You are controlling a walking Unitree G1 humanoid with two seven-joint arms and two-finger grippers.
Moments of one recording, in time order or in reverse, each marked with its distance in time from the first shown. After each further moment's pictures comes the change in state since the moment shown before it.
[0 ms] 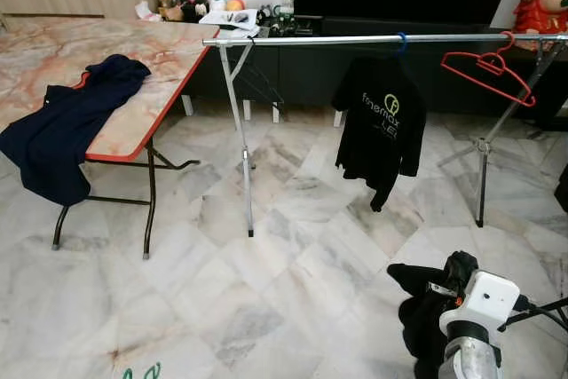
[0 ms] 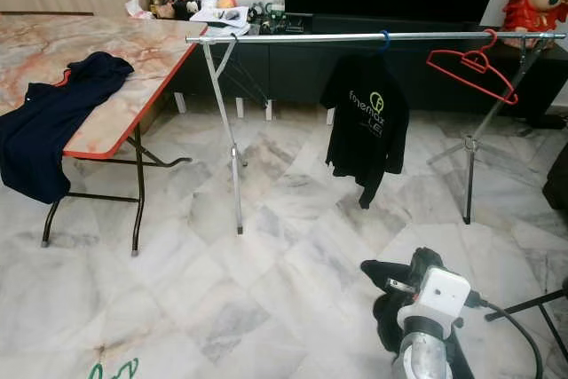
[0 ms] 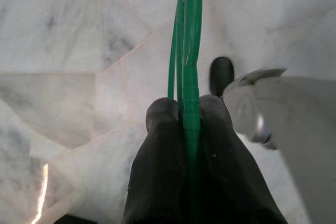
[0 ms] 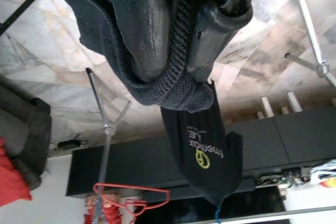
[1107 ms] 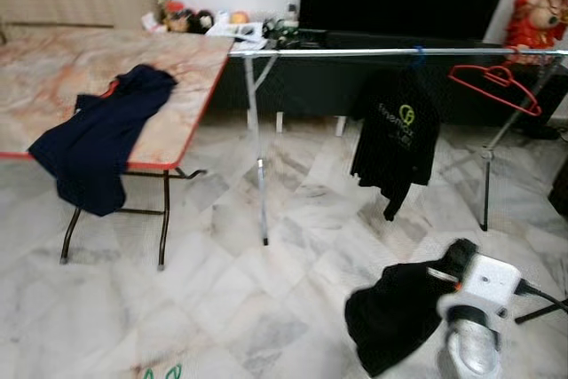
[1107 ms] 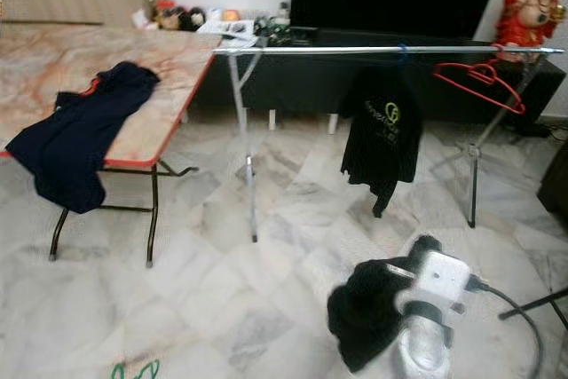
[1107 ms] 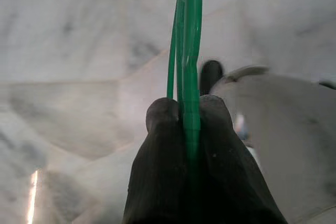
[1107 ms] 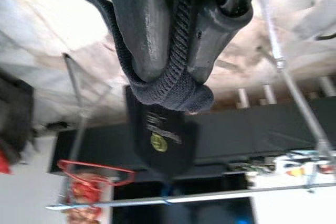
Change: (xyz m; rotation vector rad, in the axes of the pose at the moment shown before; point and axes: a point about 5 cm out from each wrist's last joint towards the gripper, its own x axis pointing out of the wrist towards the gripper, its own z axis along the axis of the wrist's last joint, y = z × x) left arm 0.002 -0.017 -0.007 -0.049 0.040 -0.022; right arm 0.014 0.030 0.023 -0.032 -0.026 0.072
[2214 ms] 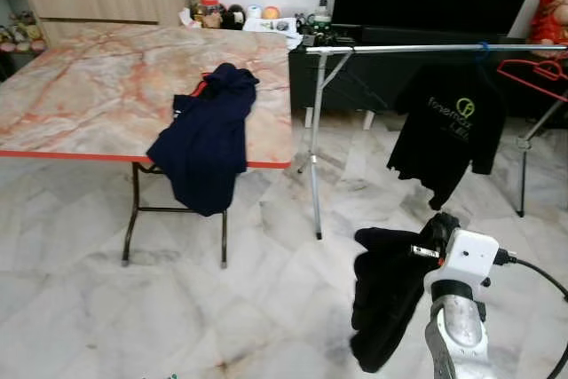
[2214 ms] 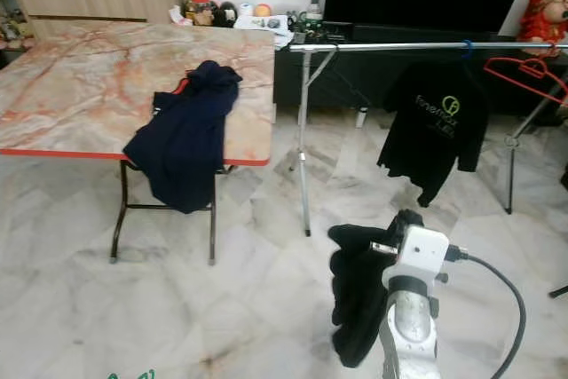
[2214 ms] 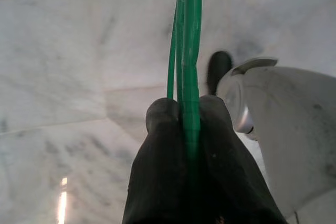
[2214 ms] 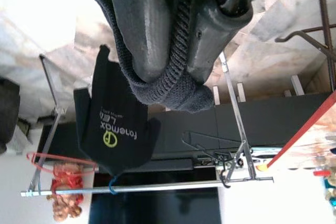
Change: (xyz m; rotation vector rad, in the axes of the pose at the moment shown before) left arm 0.000 -0.009 -0.011 -0.004 0.031 -0.033; right arm 0.016 -0.001 0.018 -0.034 -0.053 0.003
